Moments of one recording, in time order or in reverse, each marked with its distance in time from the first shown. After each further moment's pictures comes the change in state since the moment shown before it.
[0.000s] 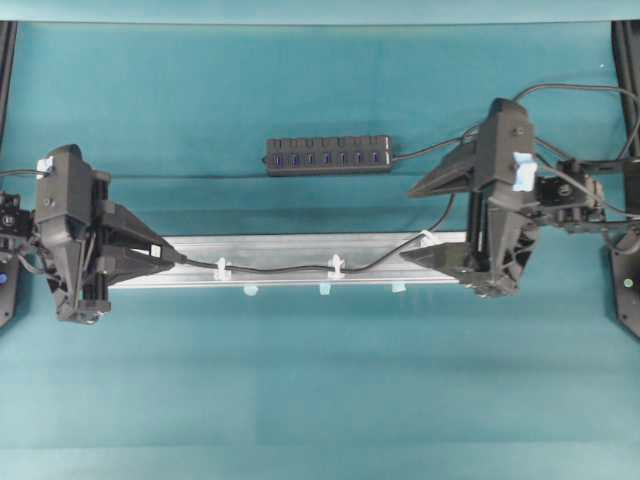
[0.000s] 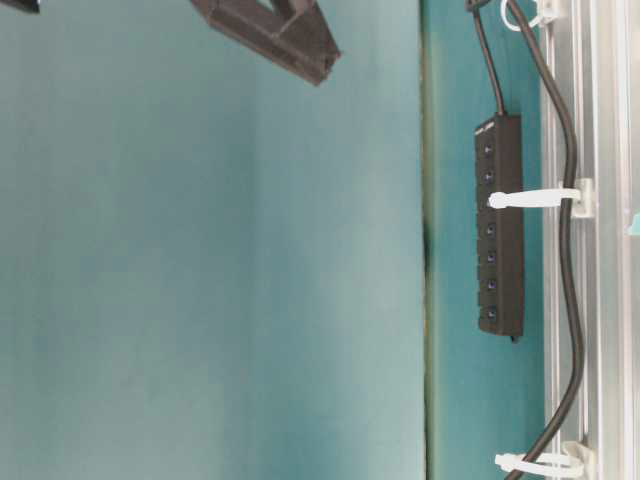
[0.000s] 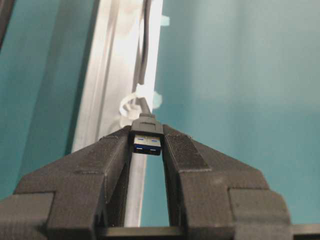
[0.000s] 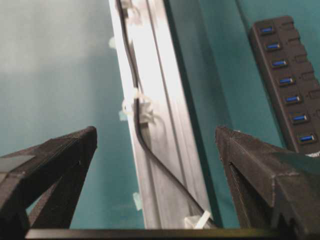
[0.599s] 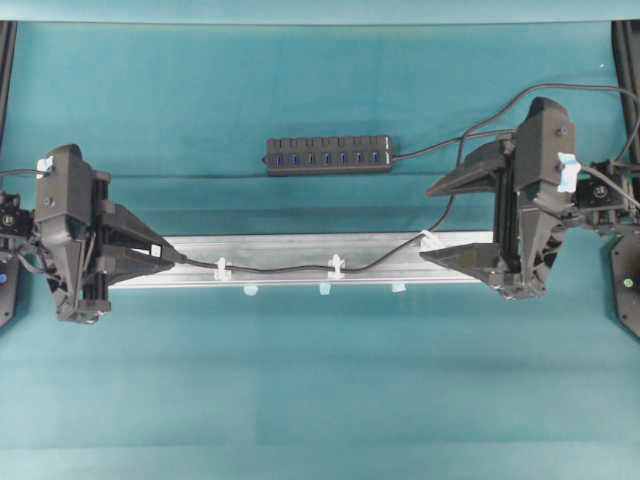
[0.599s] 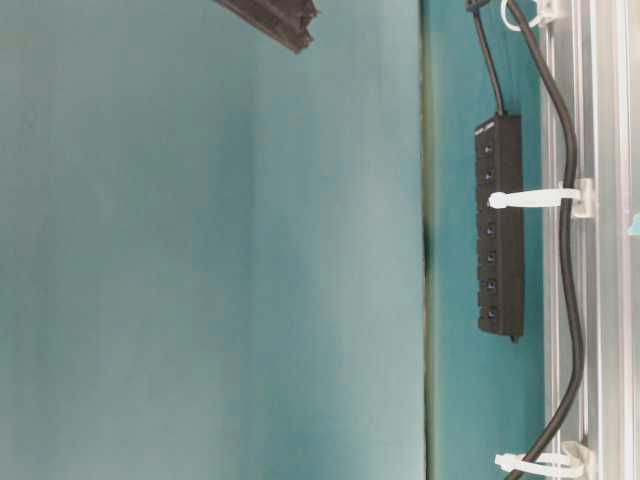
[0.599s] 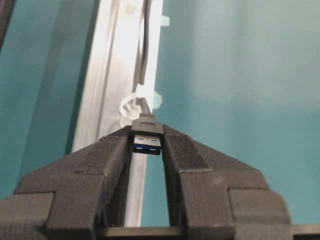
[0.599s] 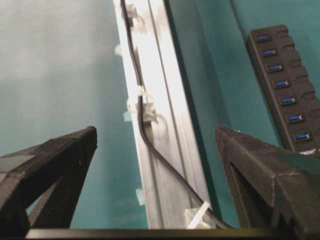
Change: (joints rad) left arm 0.000 0.000 -0.002 0.000 0.000 0.000; right arm 0.003 -0.098 0.071 0.000 -0.038 0.000
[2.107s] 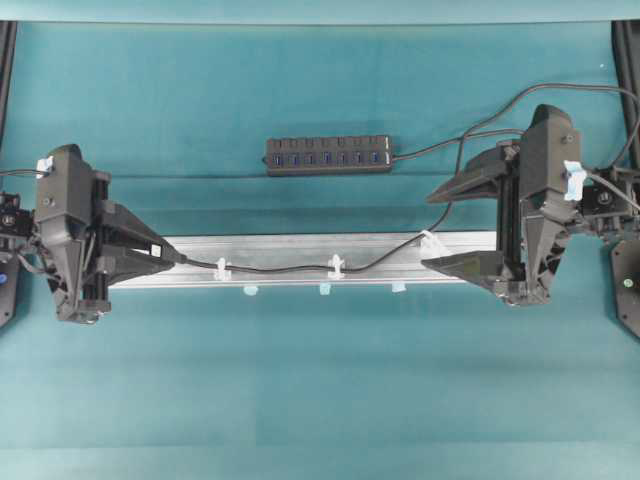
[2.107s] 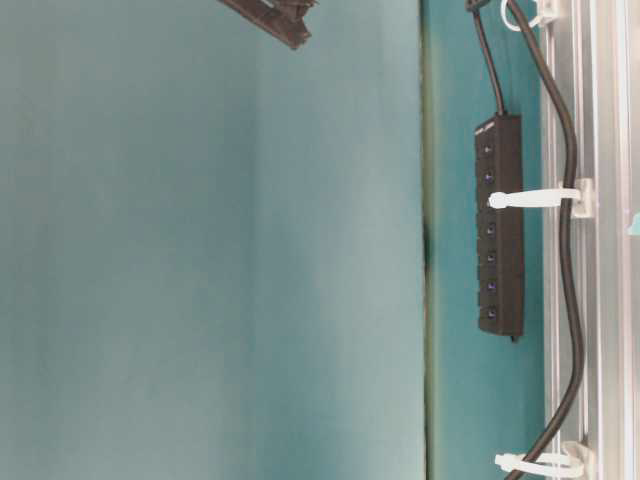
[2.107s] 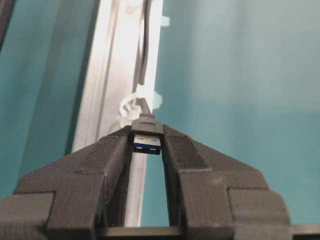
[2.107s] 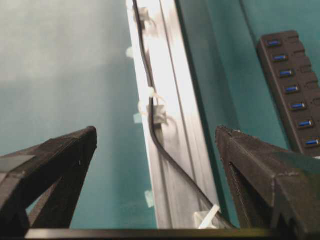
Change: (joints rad) left arm 0.000 0.002 0.002 0.000 -0.002 0.000; right arm 0.025 -0.006 0.005 0.000 -0.017 0.000
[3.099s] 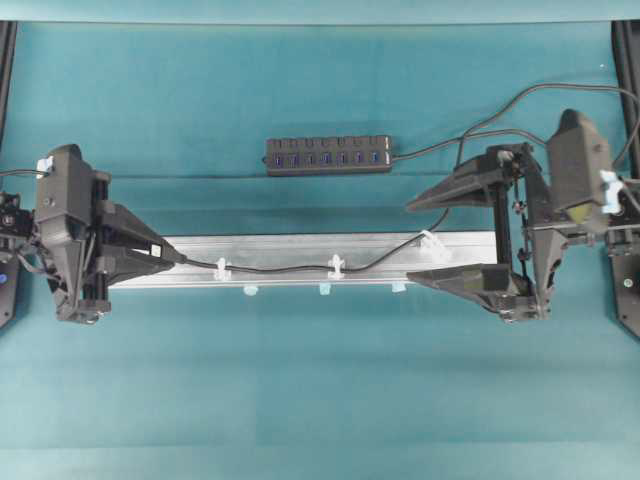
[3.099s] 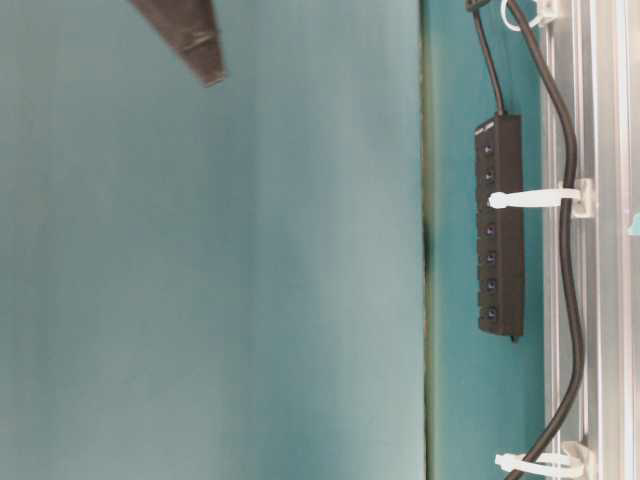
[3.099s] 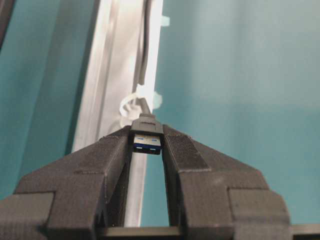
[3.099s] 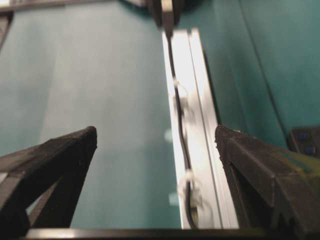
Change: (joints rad) left arm 0.000 0.000 0.000 0.000 0.000 0.000; right arm 0.061 0.000 -0.002 0.000 -0.265 -0.002
